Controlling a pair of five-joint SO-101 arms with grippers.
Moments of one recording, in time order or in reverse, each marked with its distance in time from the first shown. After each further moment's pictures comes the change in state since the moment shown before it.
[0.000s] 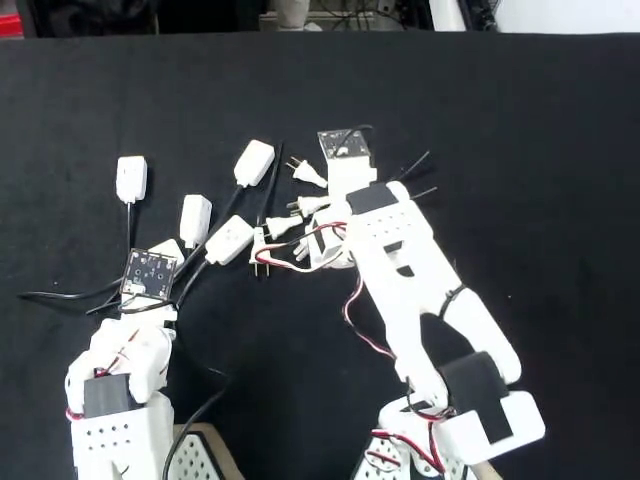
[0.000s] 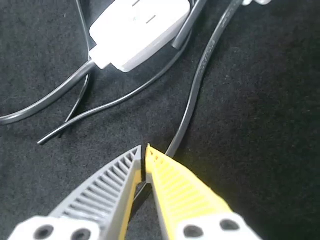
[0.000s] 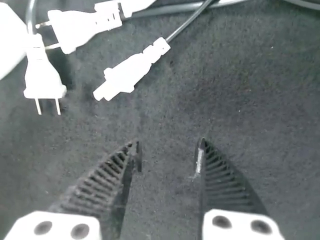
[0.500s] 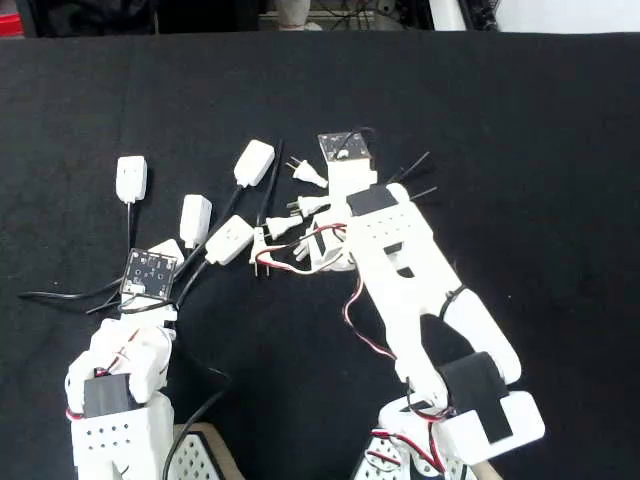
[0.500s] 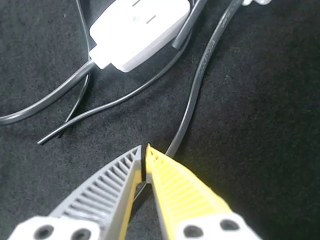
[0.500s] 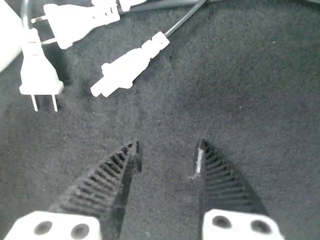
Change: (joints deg) left arm 0.0 0.0 0.0 0.0 0.0; right arm 0.0 0.0 0.7 0.0 0.0
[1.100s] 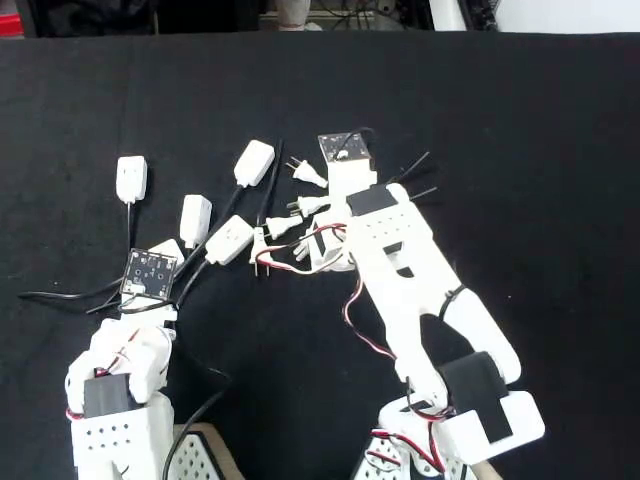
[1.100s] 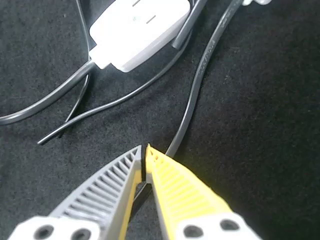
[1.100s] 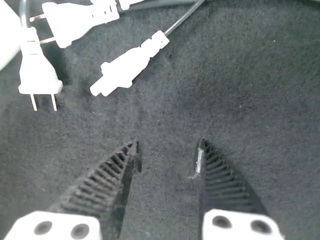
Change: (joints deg) left arm 0.0 0.0 0.0 0.0 0.0; right arm 0.0 0.0 0.0 0.0 0.0
